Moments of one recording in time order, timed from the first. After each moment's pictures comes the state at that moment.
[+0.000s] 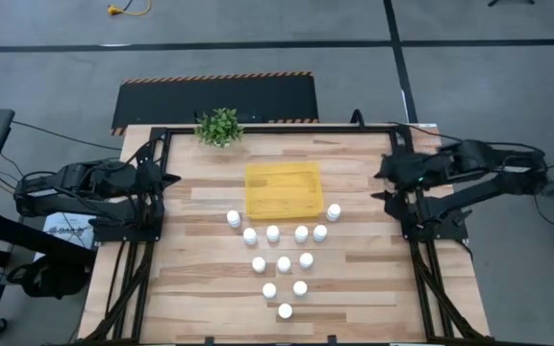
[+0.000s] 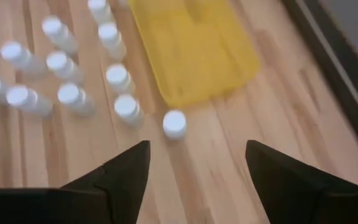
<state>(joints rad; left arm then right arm) 0.00 0.40 0.78 -0.98 -0.38 -0.02 0.12 0.93 1.23 -1.30 0.21 0.29</state>
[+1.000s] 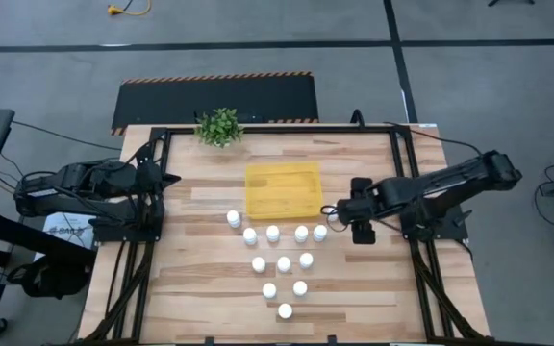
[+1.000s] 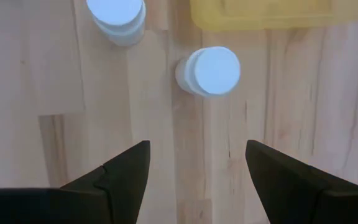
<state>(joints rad) 0.00 0.40 0.78 -0.98 -0.38 -0.02 0.20 1.33 0.98 -1.07 0.21 0.14</state>
